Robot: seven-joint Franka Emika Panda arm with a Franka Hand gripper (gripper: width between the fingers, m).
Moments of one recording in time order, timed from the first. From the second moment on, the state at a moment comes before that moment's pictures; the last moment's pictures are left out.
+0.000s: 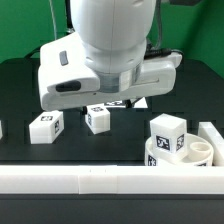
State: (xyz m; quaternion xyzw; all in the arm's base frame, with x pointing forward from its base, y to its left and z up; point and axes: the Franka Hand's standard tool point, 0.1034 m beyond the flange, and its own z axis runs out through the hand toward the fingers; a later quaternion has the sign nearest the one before) arm 0.535 -0.028 0.054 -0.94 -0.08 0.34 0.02
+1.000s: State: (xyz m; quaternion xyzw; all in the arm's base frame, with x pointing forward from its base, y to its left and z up) arm 0.501 -0.022 0.011 -0.92 -0.17 0.36 -0.03
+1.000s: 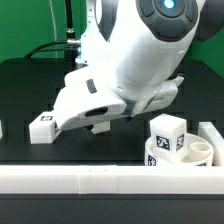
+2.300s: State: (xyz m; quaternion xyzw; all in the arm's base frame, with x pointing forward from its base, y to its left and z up) arm 0.480 -0.032 0.002 -0.87 -0.15 0.46 -0.02
